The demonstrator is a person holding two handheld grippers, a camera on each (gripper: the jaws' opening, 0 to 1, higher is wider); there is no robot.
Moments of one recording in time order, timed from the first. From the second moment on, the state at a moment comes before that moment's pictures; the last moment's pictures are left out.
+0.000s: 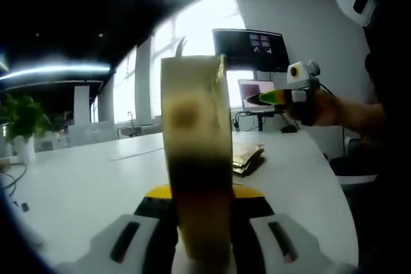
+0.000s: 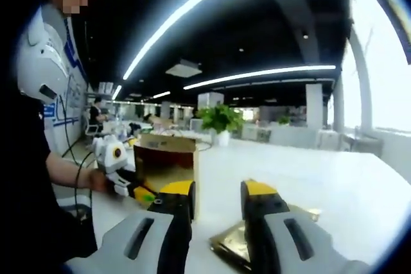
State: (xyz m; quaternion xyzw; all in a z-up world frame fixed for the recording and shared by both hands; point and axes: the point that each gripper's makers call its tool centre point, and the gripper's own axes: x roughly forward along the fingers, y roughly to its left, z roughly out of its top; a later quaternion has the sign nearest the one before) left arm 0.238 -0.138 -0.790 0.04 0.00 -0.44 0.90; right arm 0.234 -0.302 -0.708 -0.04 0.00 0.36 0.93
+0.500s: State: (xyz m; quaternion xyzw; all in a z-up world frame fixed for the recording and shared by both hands) left arm 0.237 -0.139 -0.790 0.05 0.00 -0.44 0.90; right arm 0.247 -0.308 -0.698 -0.03 -0.01 0.36 0.93
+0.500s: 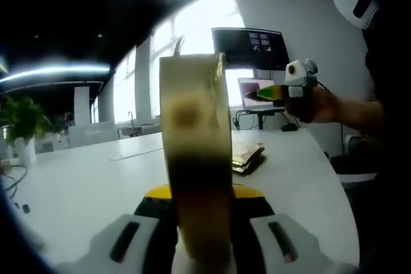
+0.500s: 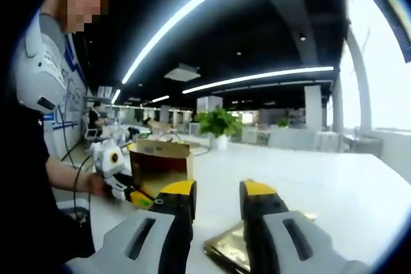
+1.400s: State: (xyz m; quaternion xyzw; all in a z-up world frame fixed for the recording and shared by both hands) left arm 0.235 -0.138 -0.789 0.05 0.00 -0.44 0.90; right arm 0.253 -0.254 -0.644 -0.13 -0.04 0.46 0.88
